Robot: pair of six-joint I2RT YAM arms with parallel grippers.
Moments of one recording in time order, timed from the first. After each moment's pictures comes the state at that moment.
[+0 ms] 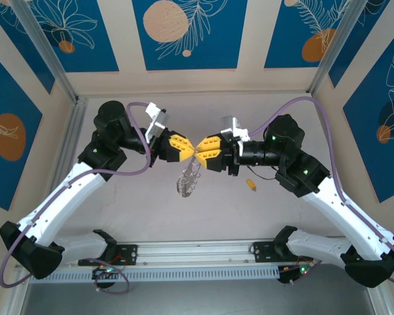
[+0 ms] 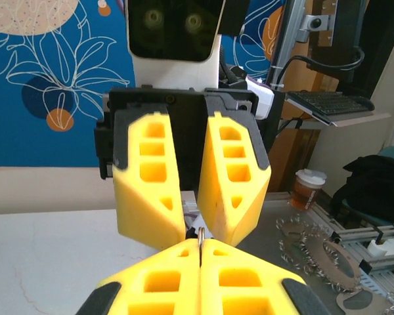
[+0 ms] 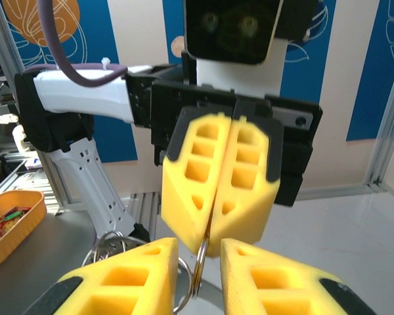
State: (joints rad) left arm -0.60 1.18 1.26 -0.02 1.24 -0.18; right arm 0.76 1.00 1.25 -0.32 -0.73 0.00
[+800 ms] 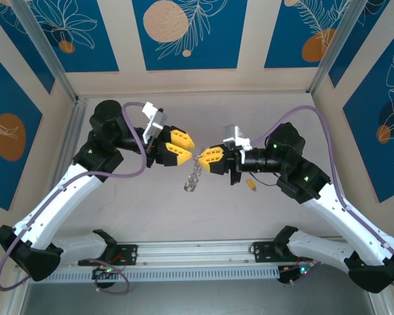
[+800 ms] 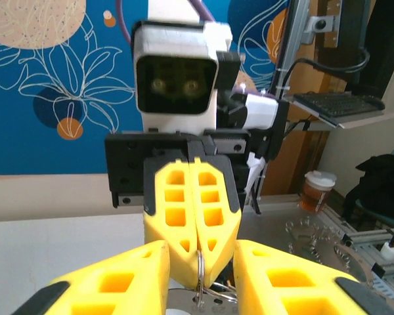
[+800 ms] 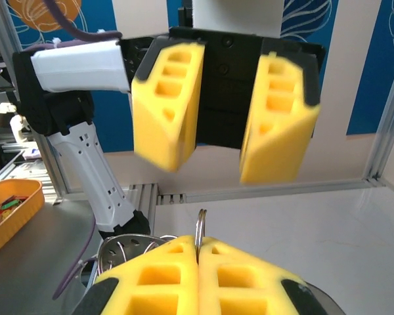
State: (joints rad) left arm -0.60 1.16 1.27 -0.02 1.21 -0.18; right arm 0.76 0.92 1.11 -0.24 -0.73 -0.02
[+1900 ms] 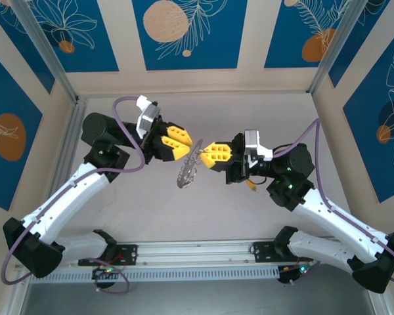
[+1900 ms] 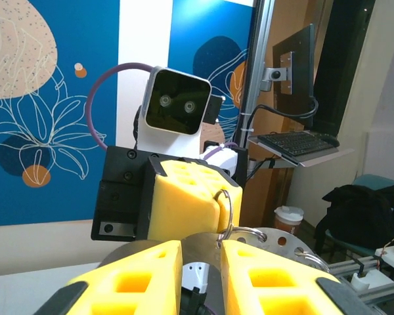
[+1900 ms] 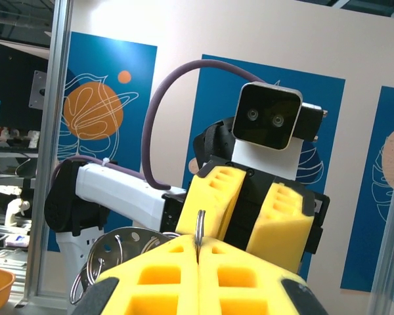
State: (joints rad) left arm -0.61 1.19 1.19 0.59 1.26 -0.65; right arm 0.81 0.91 0.90 0.54 -0.69 0.18
